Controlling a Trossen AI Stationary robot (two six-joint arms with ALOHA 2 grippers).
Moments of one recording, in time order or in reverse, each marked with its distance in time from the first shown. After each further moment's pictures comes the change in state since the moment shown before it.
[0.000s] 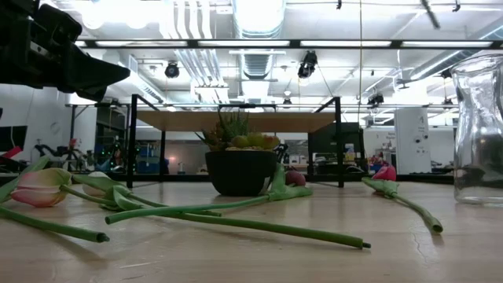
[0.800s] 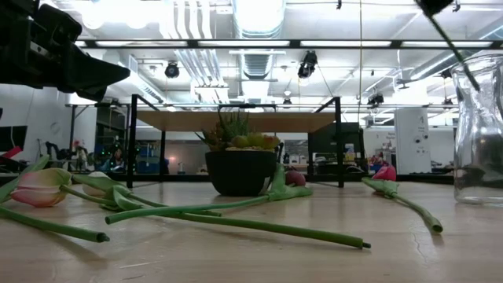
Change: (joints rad) left arm 0.000 0.000 0.000 0.000 0.000 0.000; right arm 0.163 0.011 -0.175 -0.013 0.270 0.056
